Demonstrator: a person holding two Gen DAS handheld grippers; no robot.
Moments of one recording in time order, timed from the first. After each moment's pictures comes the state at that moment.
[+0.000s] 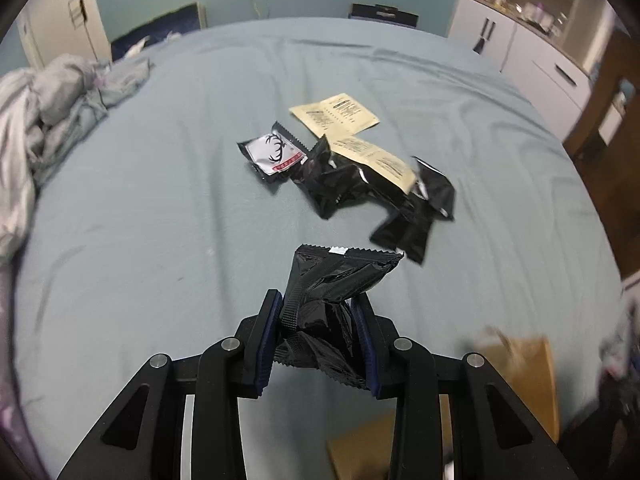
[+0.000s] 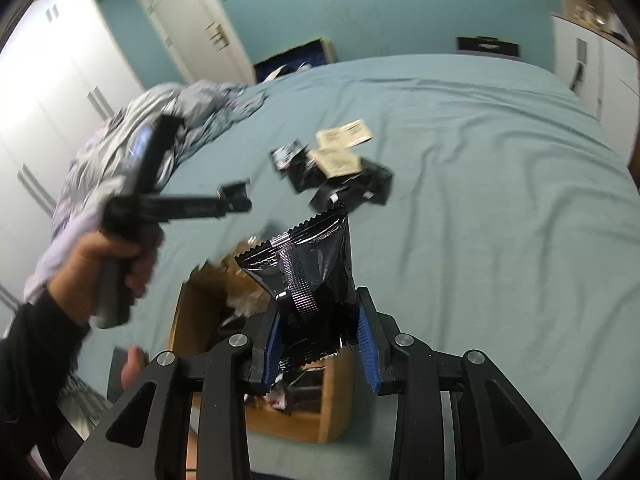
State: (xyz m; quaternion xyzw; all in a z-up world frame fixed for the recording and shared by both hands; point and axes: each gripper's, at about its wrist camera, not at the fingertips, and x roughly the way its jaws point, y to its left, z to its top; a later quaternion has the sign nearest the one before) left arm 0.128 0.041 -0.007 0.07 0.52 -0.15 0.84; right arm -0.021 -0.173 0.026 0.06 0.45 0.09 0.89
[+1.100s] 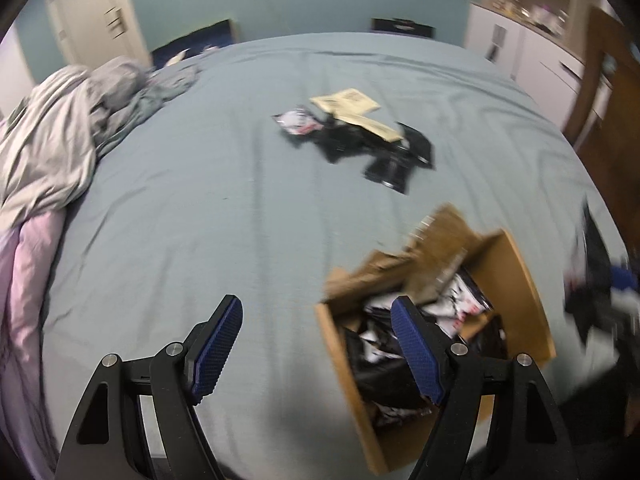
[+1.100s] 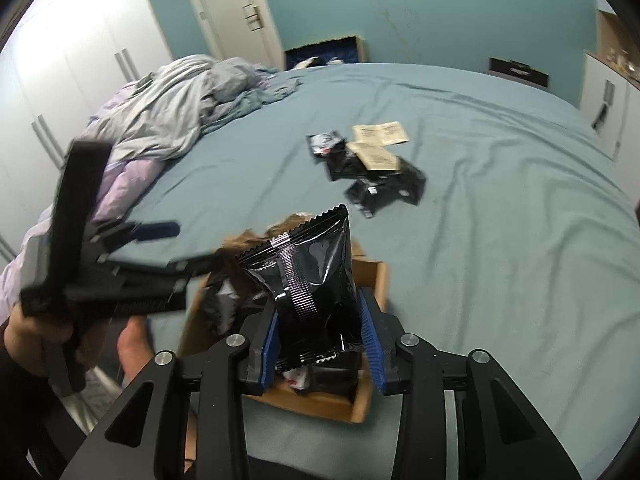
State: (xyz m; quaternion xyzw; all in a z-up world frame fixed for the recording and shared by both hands) left arm 0.017 0.055 0.013 0.07 0.50 -0.08 0.86; right arm -0.043 -0.135 0.036 0.00 0.44 0.13 0.89
